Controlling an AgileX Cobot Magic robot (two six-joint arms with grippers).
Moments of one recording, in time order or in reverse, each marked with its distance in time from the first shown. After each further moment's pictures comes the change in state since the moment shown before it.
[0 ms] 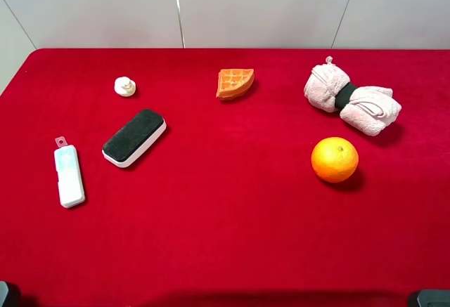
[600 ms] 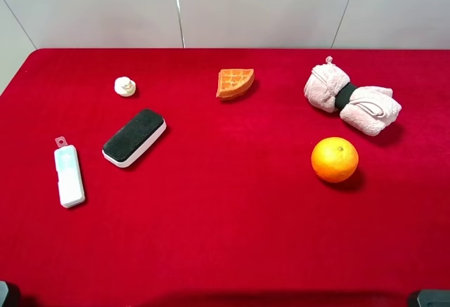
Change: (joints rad) left arm 0.000 0.159 -0.112 0.000 -0.006 -0.001; right arm 0.000 0.000 0.000 0.000 0.000 0.000
